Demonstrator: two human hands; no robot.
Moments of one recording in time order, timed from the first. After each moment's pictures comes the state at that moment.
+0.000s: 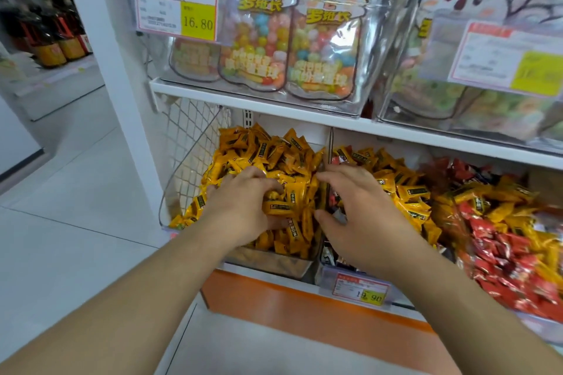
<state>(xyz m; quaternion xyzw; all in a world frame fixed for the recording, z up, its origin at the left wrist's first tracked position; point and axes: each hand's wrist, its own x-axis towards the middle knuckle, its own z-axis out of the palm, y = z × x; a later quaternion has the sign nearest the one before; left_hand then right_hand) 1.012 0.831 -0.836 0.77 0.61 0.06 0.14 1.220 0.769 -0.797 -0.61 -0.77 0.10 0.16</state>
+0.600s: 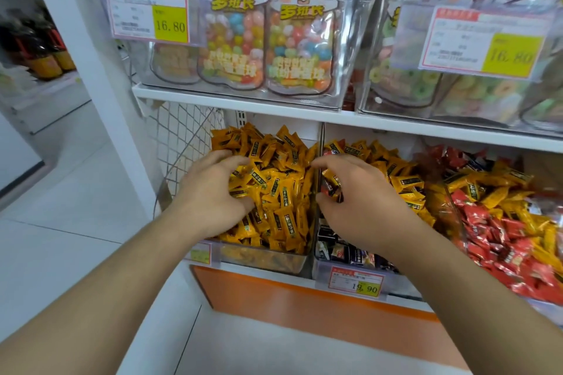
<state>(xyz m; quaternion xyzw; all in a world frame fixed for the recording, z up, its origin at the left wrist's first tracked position) 0.983 0.832 -0.823 0.75 0.61 0.20 0.16 1.227 0.775 -0.786 -0.62 -0.75 0.13 0.20</state>
